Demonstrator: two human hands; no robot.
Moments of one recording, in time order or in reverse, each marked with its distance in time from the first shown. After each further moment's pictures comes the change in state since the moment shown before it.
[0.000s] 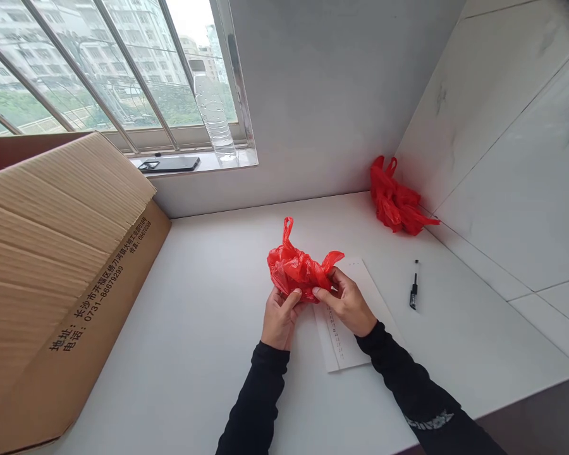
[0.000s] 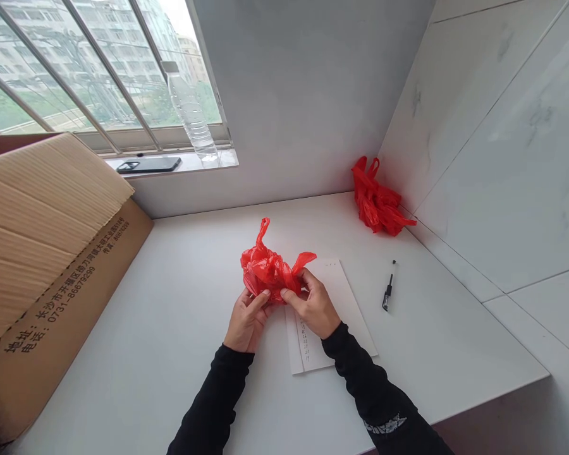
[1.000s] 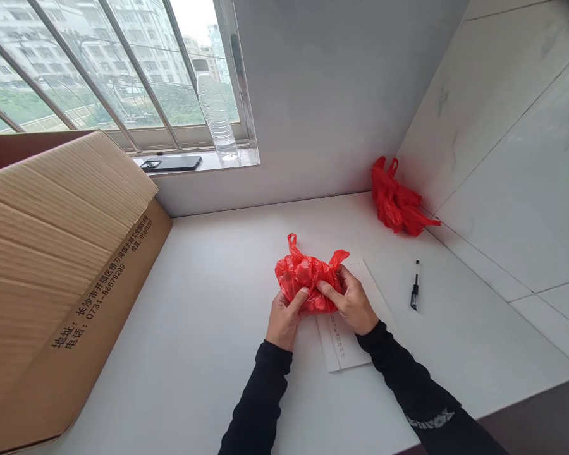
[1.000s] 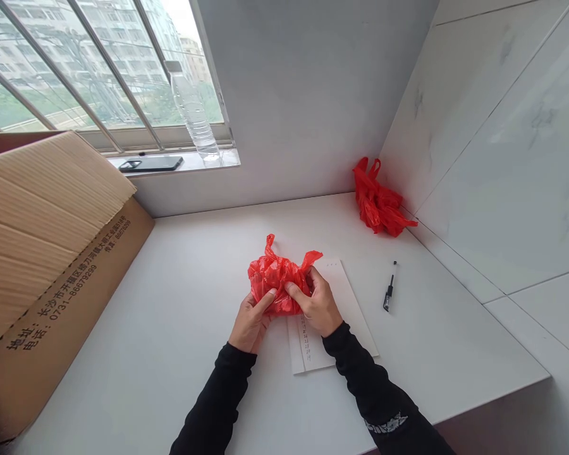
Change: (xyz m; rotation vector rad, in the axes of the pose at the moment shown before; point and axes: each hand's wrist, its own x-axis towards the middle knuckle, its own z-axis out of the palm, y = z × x) left_hand -0.003 -0.001 0.004 0.039 0.000 -0.097; right_hand 0.000 -0.004 0.000 0.049 0.070 0.033
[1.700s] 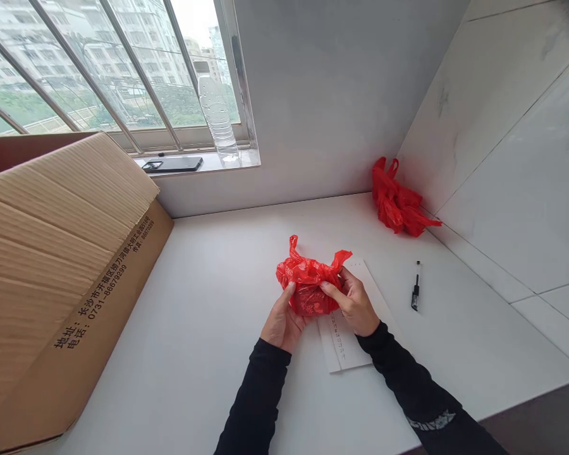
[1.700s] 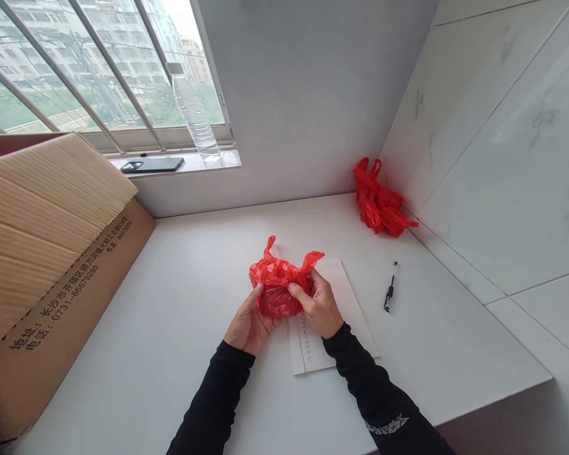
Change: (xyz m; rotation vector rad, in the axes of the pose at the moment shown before) left_hand -0.007 0.011 0.001 -0.243 -0.095 -0.171; right_hand -0.001 0.001 0.001 0.131 -0.025 -0.011
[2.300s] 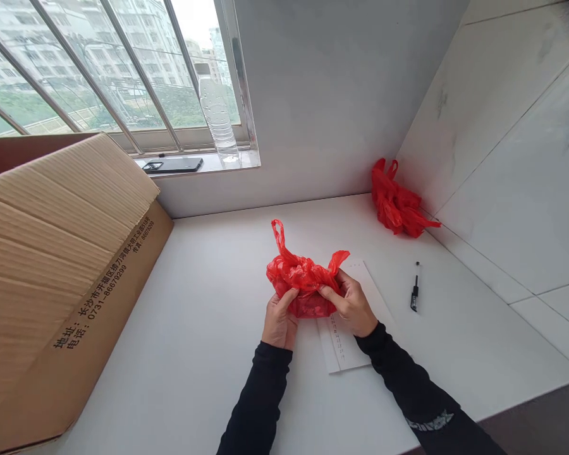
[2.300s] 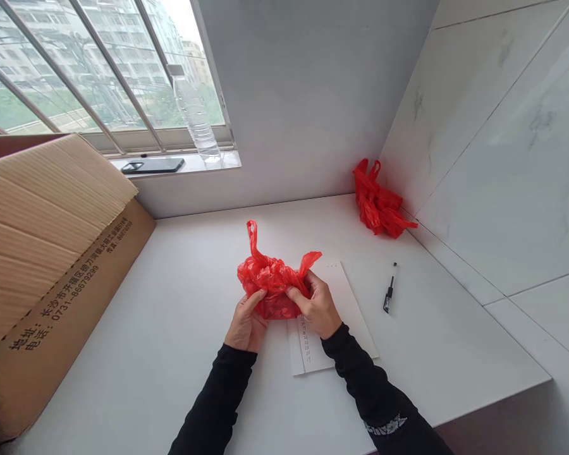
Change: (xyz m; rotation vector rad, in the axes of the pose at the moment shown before) left_hand 0.009 -0.007 -0.006 0.048 0.145 0.199; right_hand 0.001 0.004 -0.001 -0.042 -0.026 0.003
